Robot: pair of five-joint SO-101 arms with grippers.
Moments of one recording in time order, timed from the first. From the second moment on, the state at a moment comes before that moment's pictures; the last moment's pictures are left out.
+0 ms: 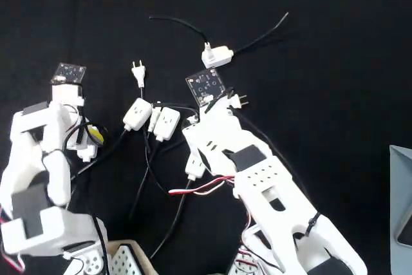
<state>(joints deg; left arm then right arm) -25.5 -3.3 38.5 49.3 -29.6 -27.6 -37.5 64.3 27.6 1.0</state>
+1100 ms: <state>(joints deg) -29.4 0.4 10.9 45.1 -40.6 -27.6 -37.5 64.3 27.6 1.0</state>
